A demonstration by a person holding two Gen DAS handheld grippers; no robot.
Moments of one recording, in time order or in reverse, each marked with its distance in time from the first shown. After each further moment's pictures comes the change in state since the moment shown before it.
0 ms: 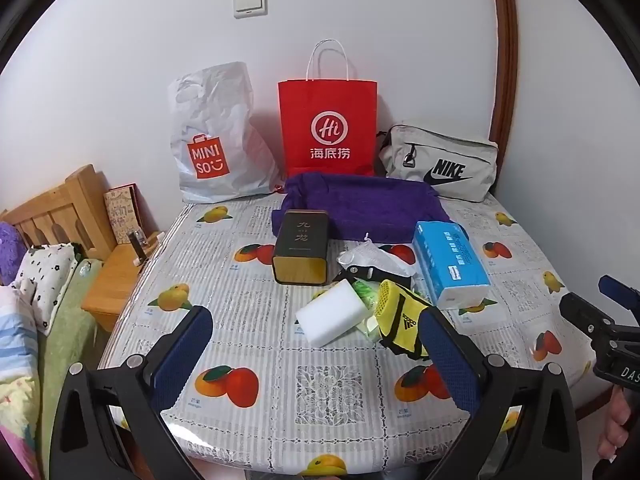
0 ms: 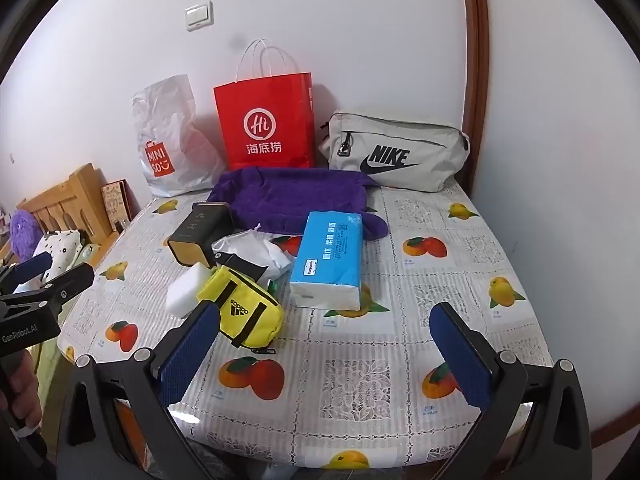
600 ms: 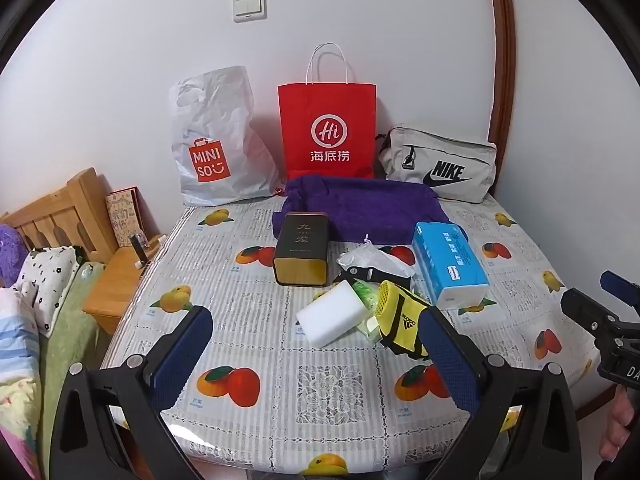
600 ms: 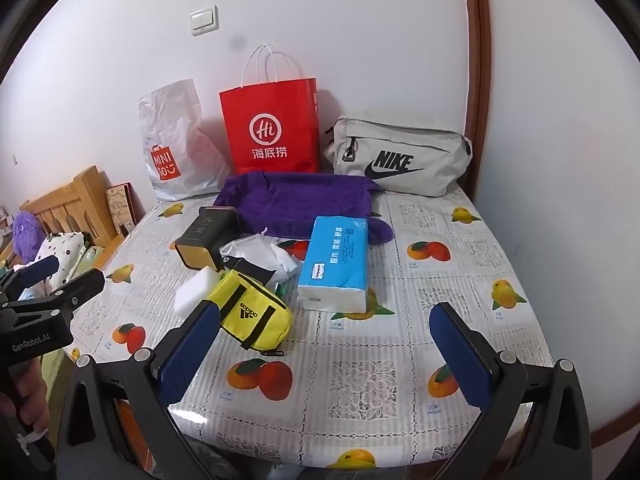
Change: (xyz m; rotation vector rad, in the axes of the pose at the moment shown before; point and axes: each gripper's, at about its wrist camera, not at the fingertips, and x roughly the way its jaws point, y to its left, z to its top) left arm -0.003 0.000 0.000 -0.007 -0.014 -0.014; right arm -0.006 0.004 0.000 -0.010 -0.016 0.009
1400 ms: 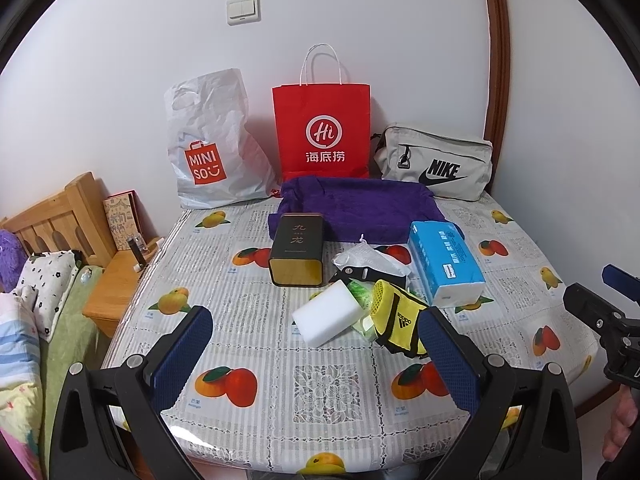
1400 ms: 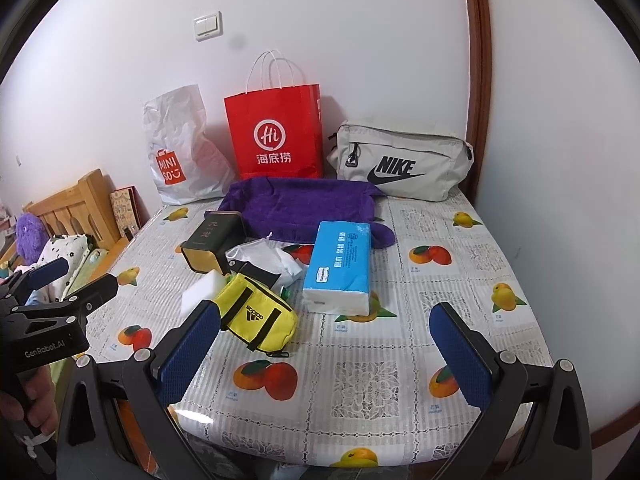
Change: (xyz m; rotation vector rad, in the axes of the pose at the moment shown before) left arm -0.006 -0.003 0.001 0.013 -0.006 -0.003; right arm -0.009 0.001 -0.001 0.002 -0.015 0.011
